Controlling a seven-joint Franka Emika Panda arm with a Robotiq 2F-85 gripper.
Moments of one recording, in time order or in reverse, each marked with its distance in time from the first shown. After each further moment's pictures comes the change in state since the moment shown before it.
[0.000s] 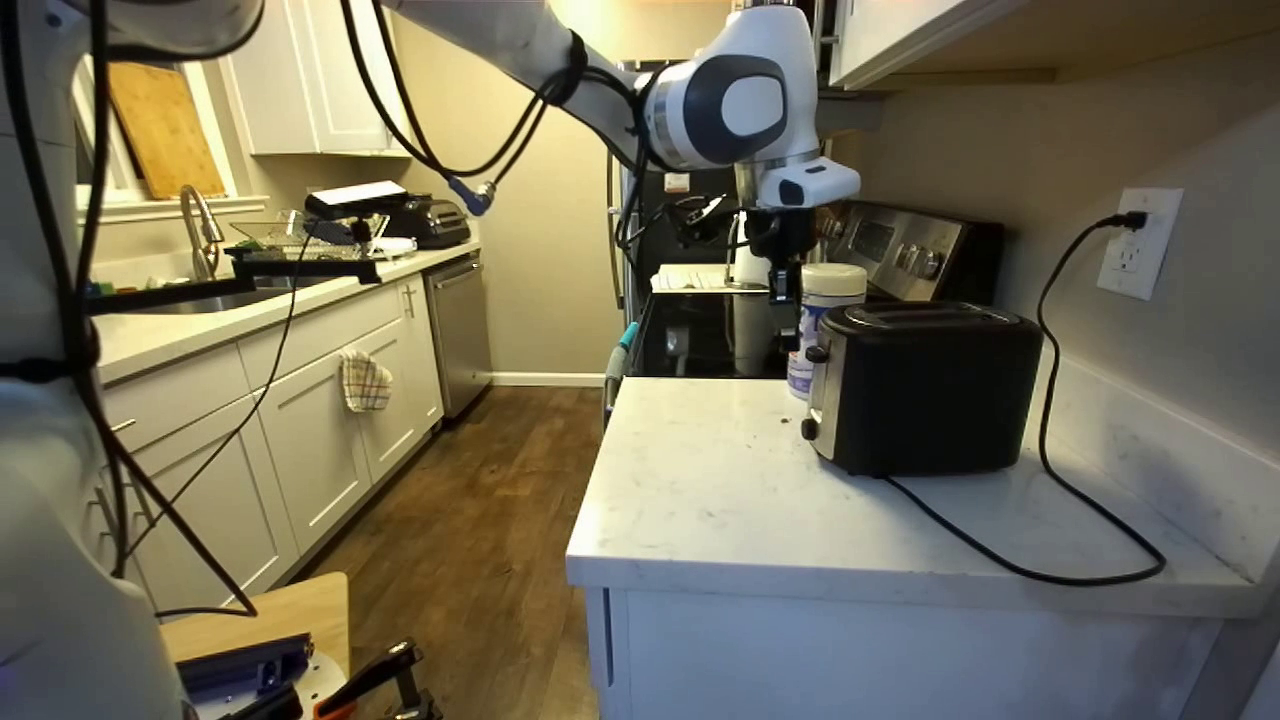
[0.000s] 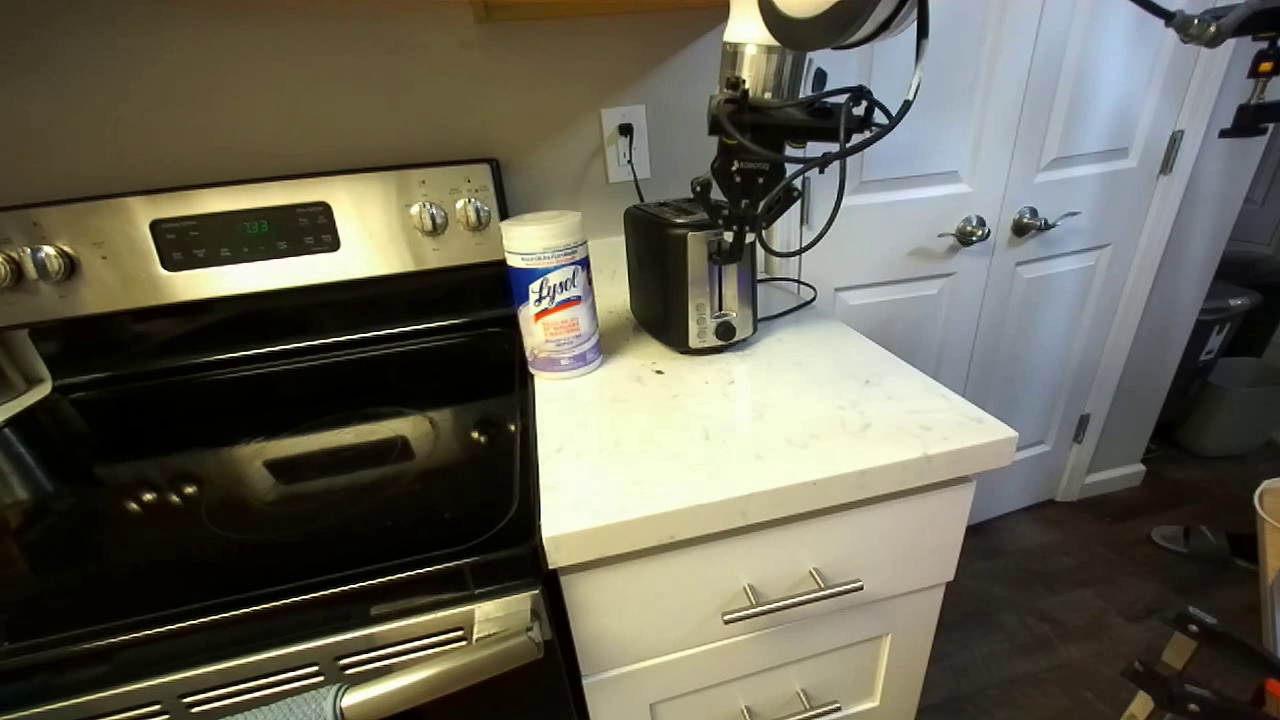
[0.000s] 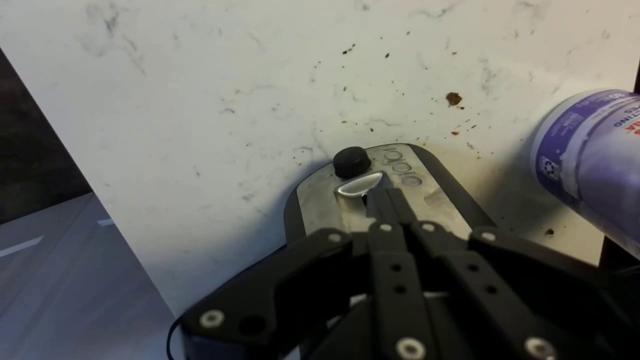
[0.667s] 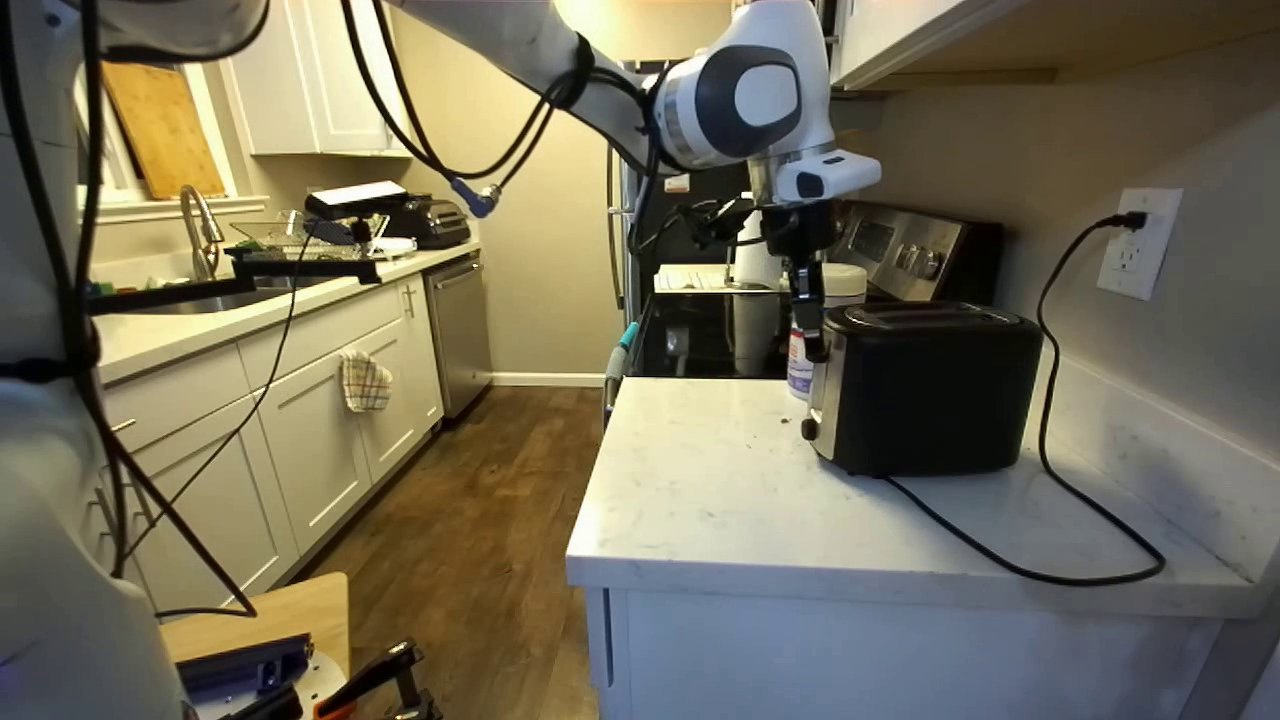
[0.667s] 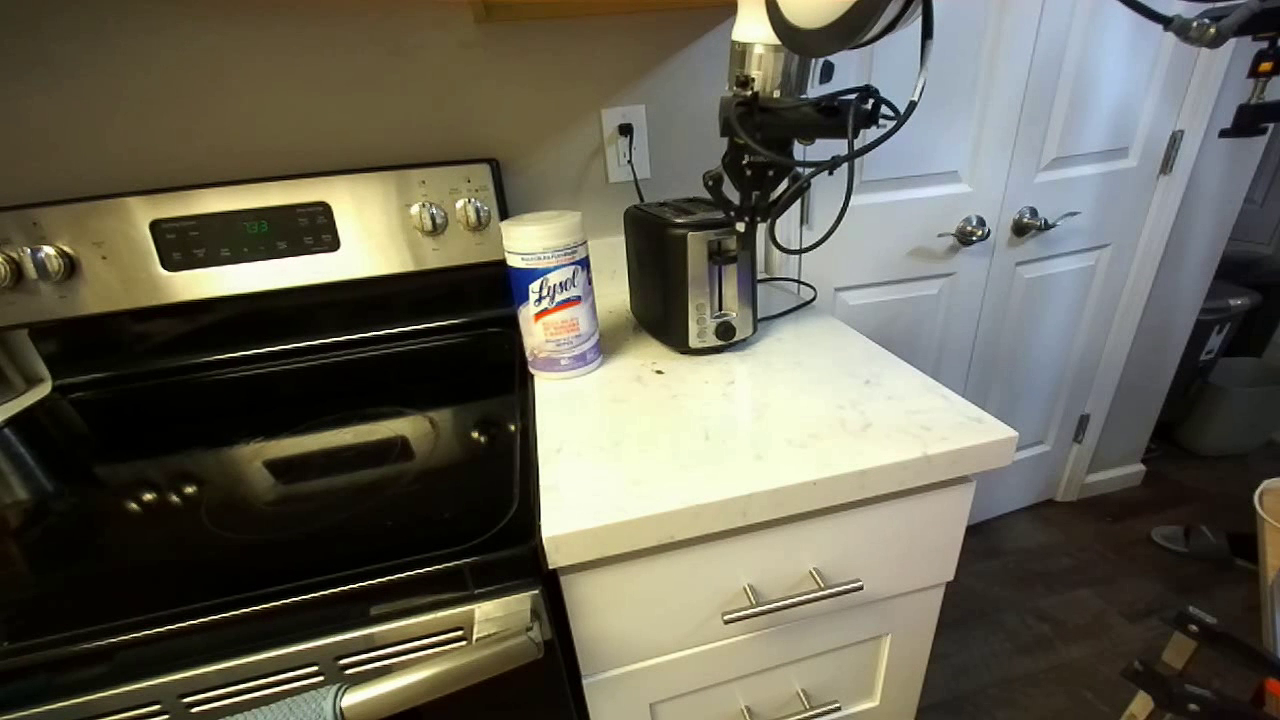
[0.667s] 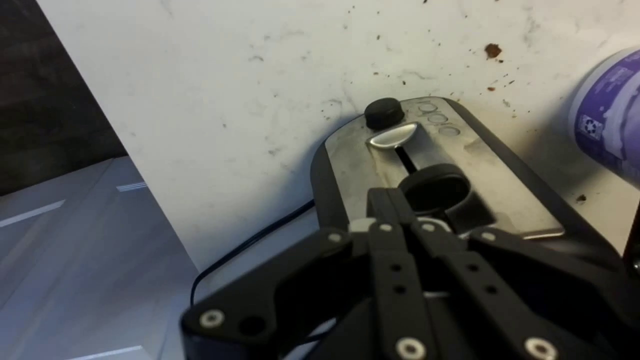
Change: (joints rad) arm -0.004 0.002 -0.030 0.011 -0.070 0.002 0.000
